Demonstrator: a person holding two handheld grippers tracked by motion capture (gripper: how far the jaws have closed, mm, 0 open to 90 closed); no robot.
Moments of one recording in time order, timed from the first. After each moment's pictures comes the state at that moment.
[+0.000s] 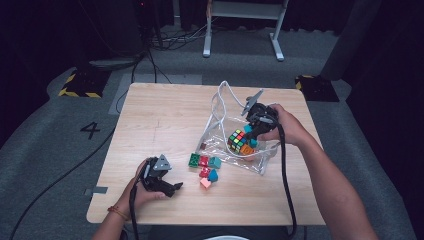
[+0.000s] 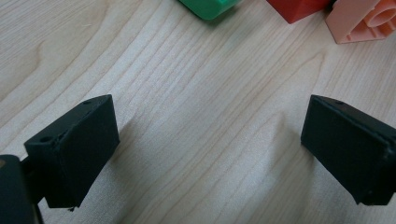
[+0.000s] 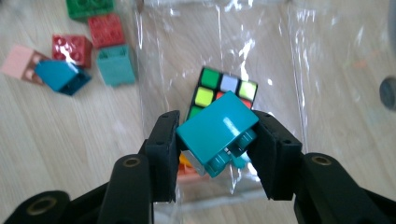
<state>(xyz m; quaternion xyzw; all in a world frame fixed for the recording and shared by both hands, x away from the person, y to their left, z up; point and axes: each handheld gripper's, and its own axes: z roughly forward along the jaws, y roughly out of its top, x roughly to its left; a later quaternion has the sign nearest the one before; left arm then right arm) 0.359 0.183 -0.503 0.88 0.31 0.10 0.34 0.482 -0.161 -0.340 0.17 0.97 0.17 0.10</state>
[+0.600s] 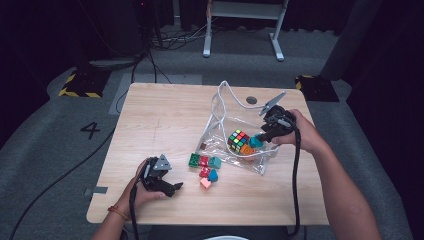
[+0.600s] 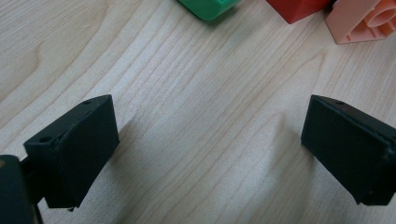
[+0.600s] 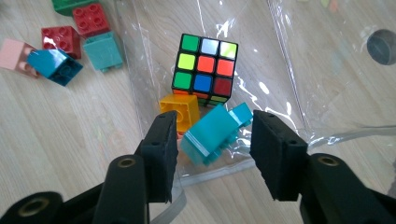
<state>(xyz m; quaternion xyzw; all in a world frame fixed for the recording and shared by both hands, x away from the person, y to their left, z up) 0.360 0.183 -0.503 0.88 0.31 0.10 0.34 0.472 -0.207 -0.343 0.23 0.94 0.22 0.10</state>
